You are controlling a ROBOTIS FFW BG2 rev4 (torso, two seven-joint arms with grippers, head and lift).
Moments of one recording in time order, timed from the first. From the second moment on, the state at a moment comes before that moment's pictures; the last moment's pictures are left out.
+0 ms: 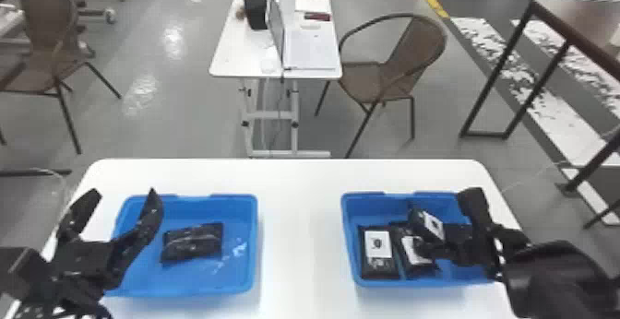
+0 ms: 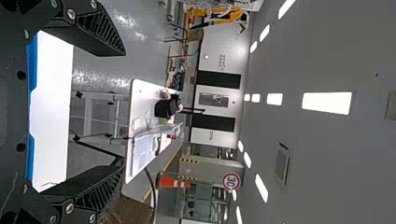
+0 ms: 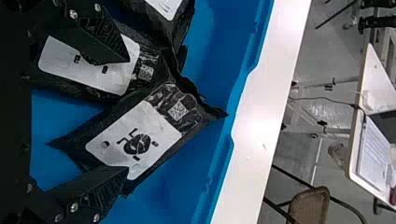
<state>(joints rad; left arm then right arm) 0.34 0.00 0.19 -1.67 0.18 -0.27 -0.30 -0.34 -0.26 -0.11 -0.73 0.29 0.21 0.63</state>
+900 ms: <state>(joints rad) 0.37 0.00 0.24 -1.62 0.29 -0.29 -0.32 -0.21 -0.20 -0.09 -1.00 0.24 0.31 0.39</state>
